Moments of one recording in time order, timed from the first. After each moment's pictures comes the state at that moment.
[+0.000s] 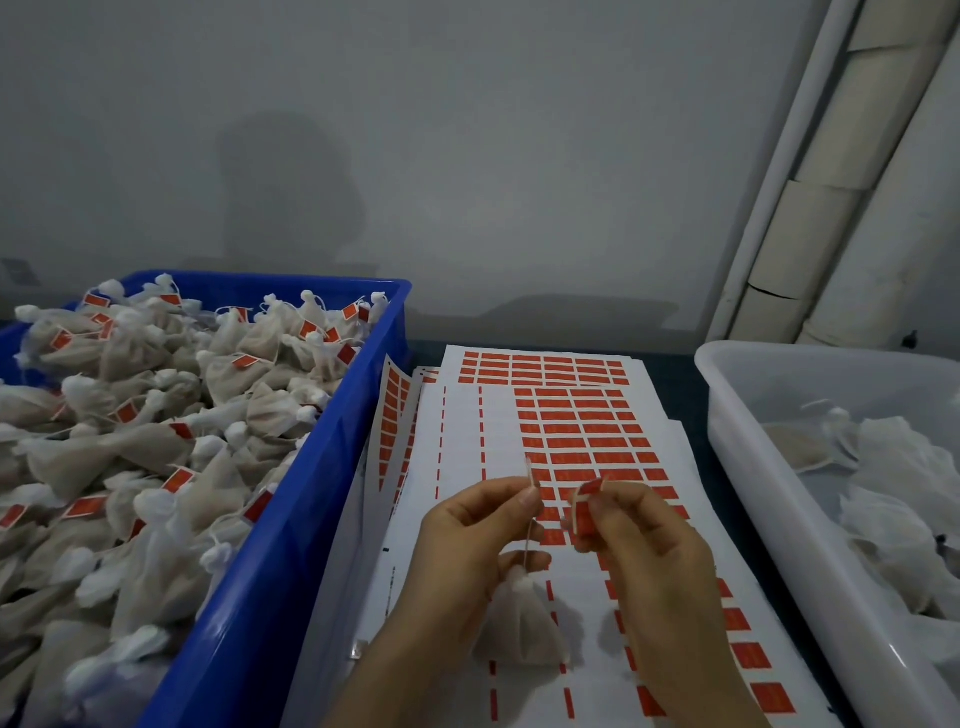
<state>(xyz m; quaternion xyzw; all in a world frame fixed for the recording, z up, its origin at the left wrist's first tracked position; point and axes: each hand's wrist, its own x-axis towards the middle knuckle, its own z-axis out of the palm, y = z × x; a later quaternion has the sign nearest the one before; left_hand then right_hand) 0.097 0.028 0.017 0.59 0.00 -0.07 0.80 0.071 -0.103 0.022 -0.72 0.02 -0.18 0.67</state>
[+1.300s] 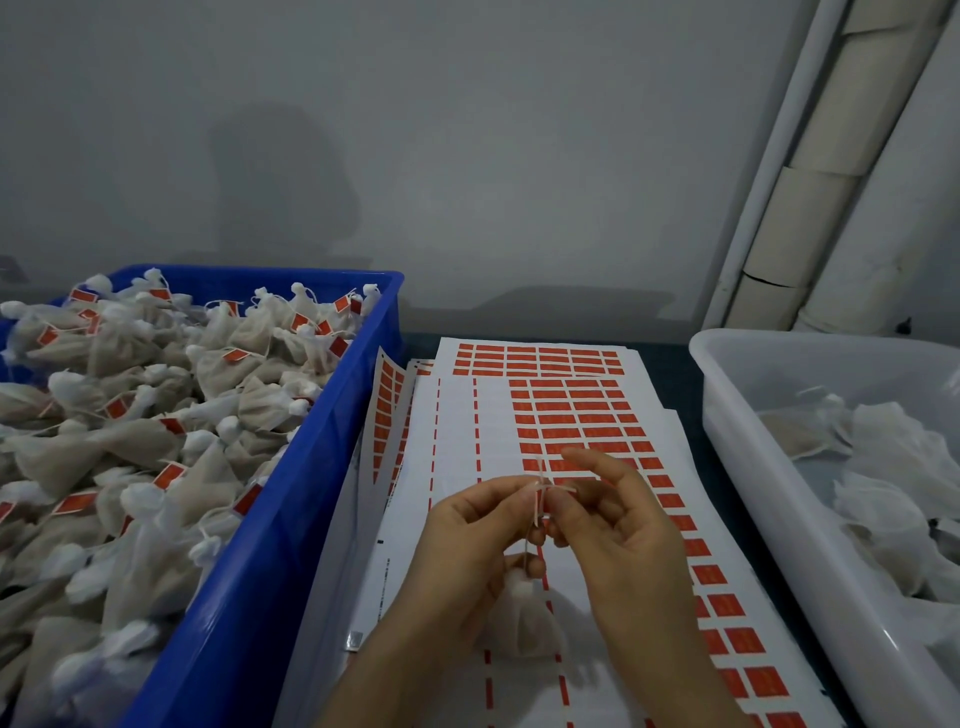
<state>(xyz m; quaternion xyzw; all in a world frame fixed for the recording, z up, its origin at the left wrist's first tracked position) 0.092 0.026 0.017 0.58 -0.03 -0.11 0.80 0.072 -0.090 0.021 -0.72 -0.02 -0.19 0.67</state>
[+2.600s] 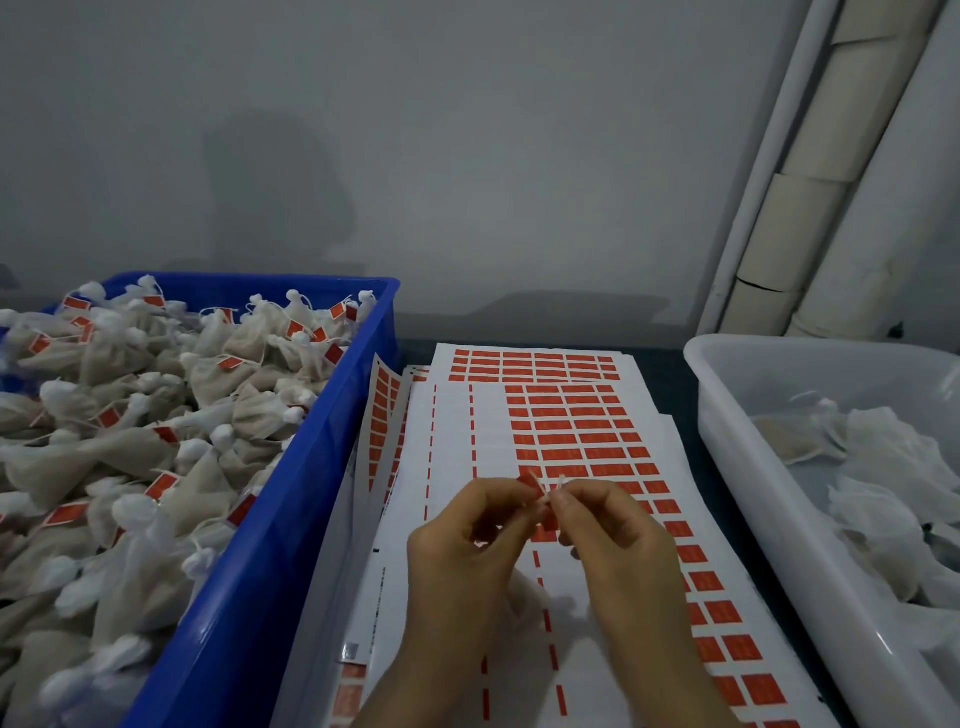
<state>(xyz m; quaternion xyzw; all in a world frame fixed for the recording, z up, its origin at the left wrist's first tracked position) 0.088 0.021 0.005 0.76 -0.11 0.20 0.61 0.080 -0.094 0.011 -0.76 0.02 -0.19 0.63</state>
